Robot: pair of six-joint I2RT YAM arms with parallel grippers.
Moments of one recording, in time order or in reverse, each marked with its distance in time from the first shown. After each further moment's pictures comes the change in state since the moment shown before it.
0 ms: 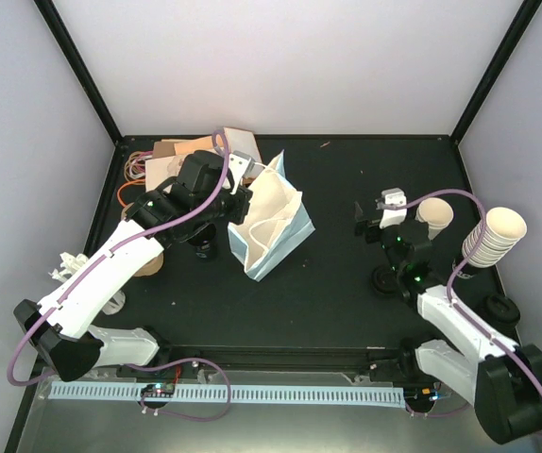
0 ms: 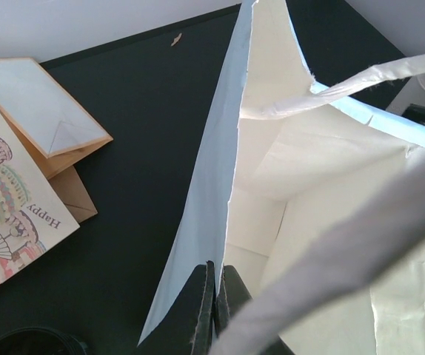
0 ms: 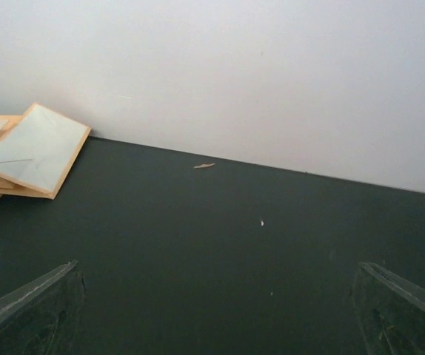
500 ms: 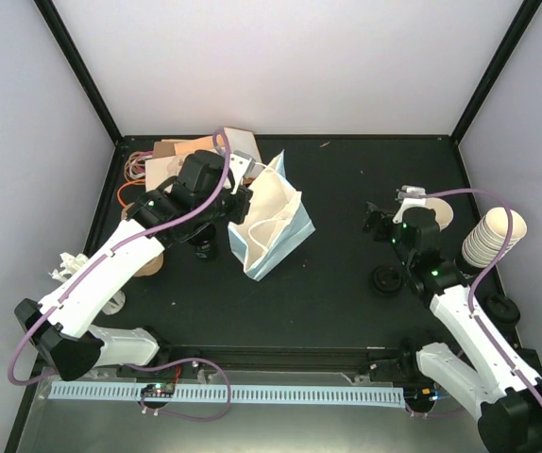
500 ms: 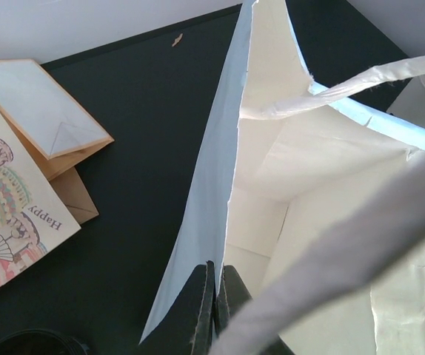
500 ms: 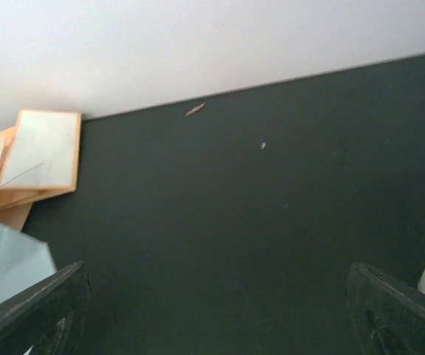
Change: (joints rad) left arm 0.000 0.004 0.000 0.002 -0.004 0.001; right arm 0.002 -0.153 0.215 -0.585 0.066 0.369
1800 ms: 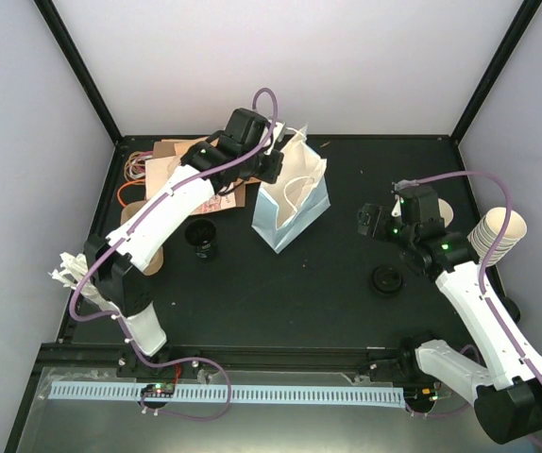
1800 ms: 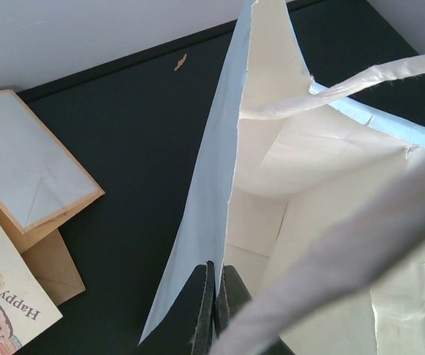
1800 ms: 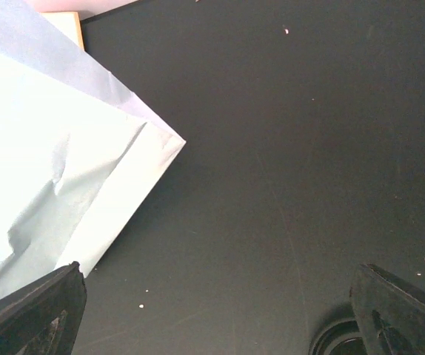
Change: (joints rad) left arm 0.040 0.465 0.430 -0.016 0.022 0.014; right arm 0.000 0.127 0.342 -0.569 -0.167 0.148
